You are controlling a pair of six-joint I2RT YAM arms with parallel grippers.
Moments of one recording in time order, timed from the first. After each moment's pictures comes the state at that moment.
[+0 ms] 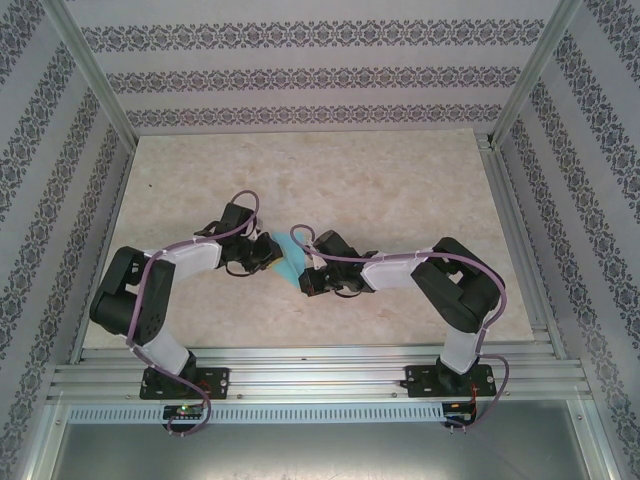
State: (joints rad) left arm -0.36 1.64 0.81 -0.17 0.52 -0.91; right arm 0.81 1.82 0.85 0.05 -0.35 0.52
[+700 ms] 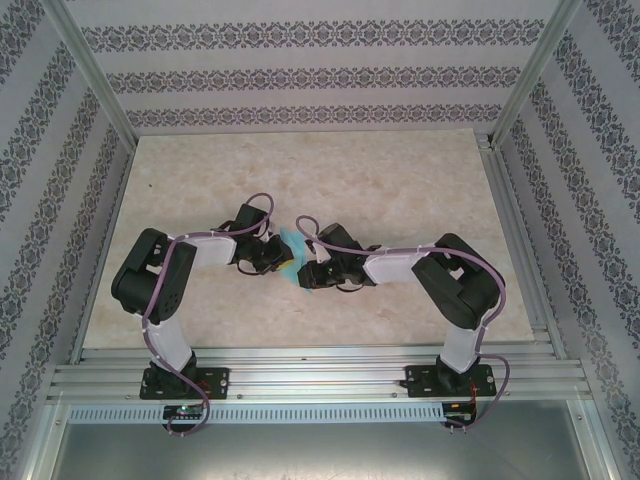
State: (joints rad) left arm -0.40 1.80 0.87 -0.11 0.54 -0.93; right arm 0.75 1.83 0.88 0.04 -0.42 0.55
